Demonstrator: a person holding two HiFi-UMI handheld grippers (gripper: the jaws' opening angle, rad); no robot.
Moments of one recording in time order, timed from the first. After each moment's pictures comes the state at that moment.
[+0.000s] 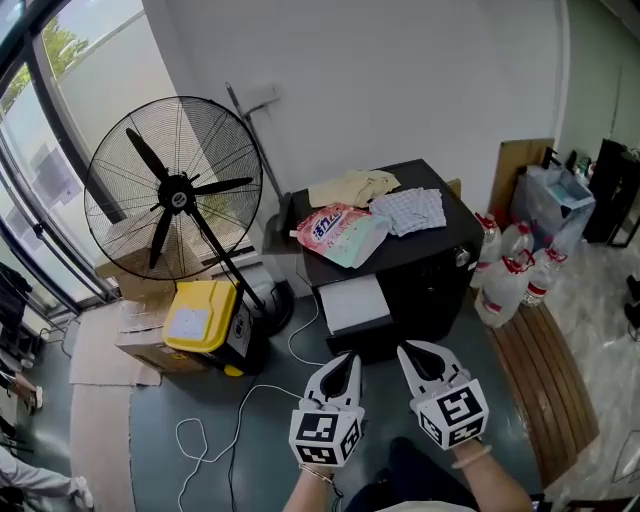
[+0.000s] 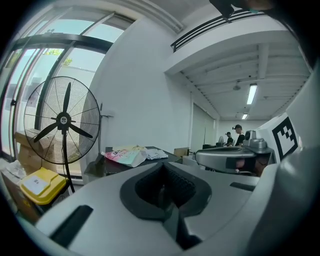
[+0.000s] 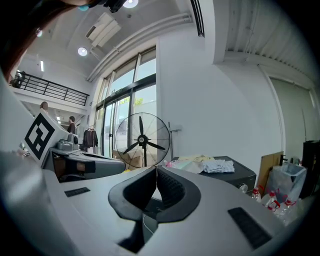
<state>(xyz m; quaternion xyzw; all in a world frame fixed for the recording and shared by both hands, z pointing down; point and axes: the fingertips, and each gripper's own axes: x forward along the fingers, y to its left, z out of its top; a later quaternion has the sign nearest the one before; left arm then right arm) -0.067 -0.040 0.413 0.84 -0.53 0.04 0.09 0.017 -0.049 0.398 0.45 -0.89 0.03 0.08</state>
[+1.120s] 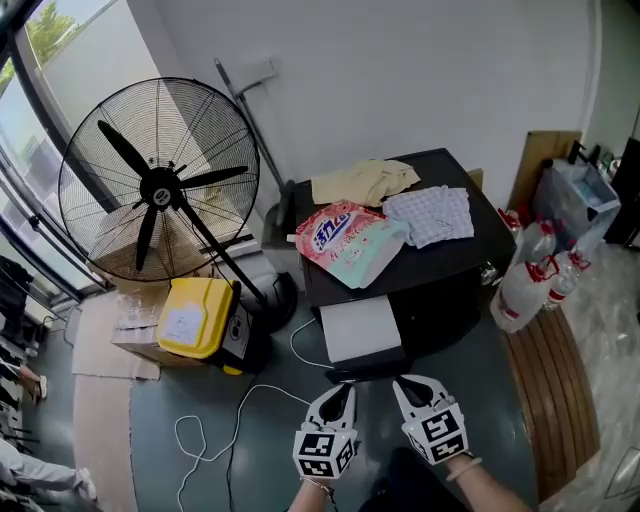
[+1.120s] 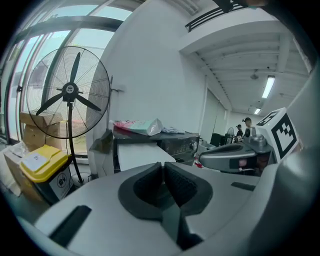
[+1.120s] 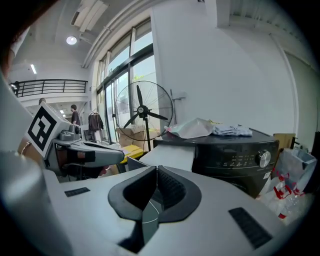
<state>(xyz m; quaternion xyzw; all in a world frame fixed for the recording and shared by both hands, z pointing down) -0.092 -0.124 0.562 0.81 -0.55 0.09 0.17 0.003 -0.138 0.556 0.39 -0.89 0.11 0.19</state>
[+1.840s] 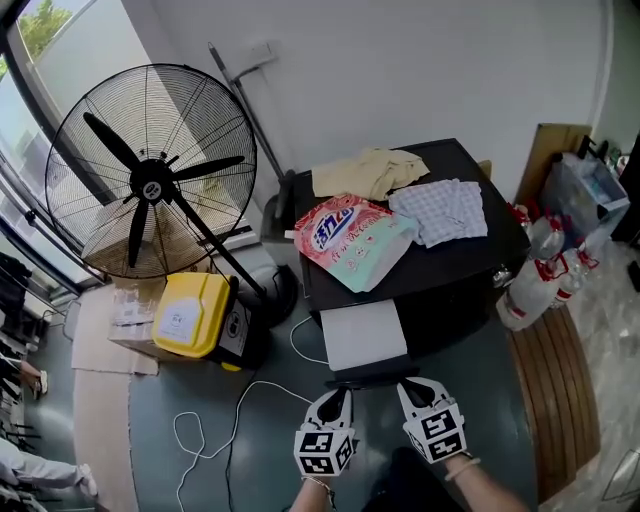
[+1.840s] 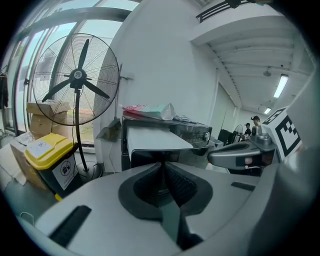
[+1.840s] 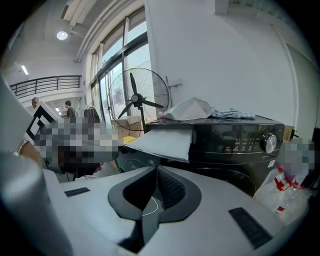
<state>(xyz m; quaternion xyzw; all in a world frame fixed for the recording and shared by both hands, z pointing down) -0.112 -0.152 0.624 0.78 -0.57 0.11 0.22 0.004 -0.170 0.616 0.40 -0.88 0.15 0.23</state>
